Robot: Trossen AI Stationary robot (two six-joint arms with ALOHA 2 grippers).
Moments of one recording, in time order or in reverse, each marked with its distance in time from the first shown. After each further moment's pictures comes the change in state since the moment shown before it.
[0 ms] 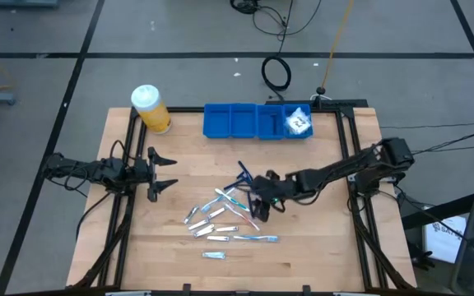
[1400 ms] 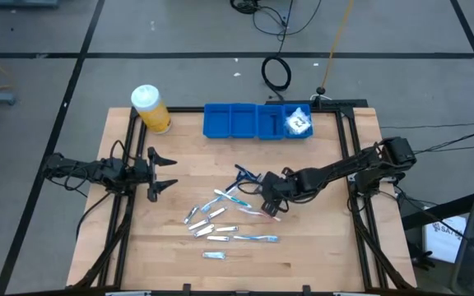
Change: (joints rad) left arm 0.000 0.000 0.000 -0.002 0.000 0.000; right arm 0.007 -0.033 -0.011 -0.327 0.089 0.164
